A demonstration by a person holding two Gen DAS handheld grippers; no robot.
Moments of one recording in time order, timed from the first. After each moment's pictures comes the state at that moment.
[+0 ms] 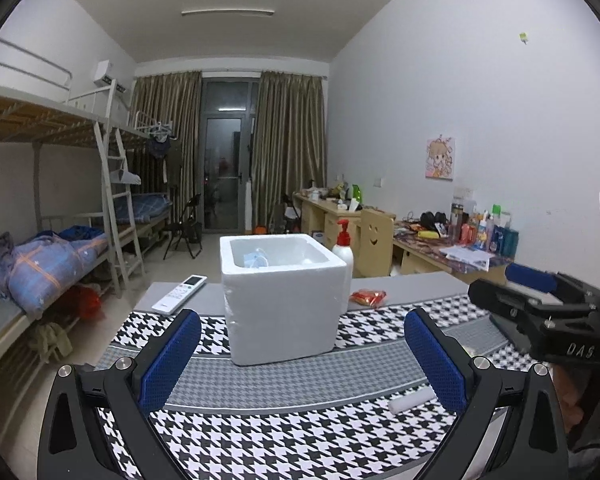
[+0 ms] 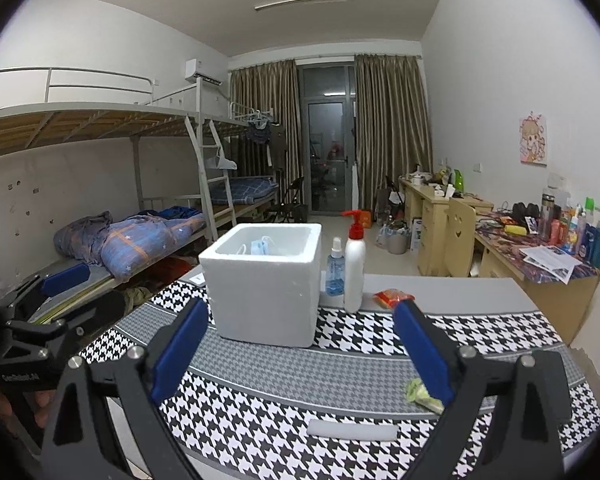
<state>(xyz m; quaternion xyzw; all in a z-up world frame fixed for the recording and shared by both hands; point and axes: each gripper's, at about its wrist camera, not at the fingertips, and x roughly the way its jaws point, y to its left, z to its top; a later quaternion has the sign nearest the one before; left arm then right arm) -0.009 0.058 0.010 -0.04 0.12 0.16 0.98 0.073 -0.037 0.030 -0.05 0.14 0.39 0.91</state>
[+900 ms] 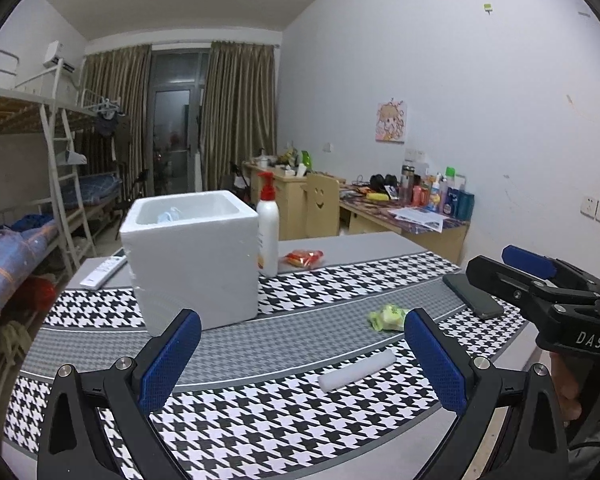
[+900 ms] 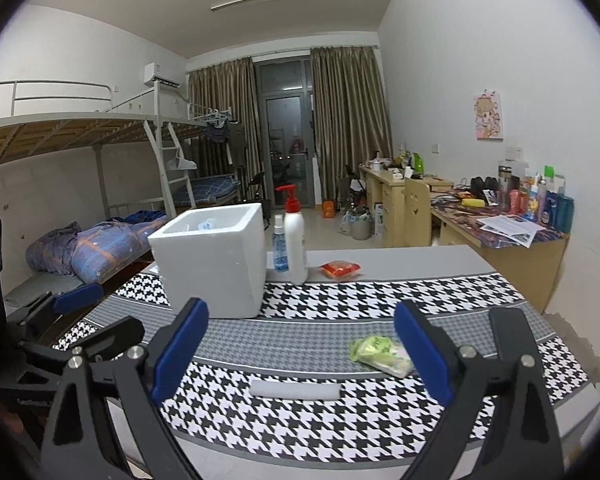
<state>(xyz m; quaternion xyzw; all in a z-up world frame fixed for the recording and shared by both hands) 0.034 0.013 -0.017 -0.05 0.18 0.07 0.98 0.082 -0.098 0.009 -0.03 0.16 0.33 0.93</state>
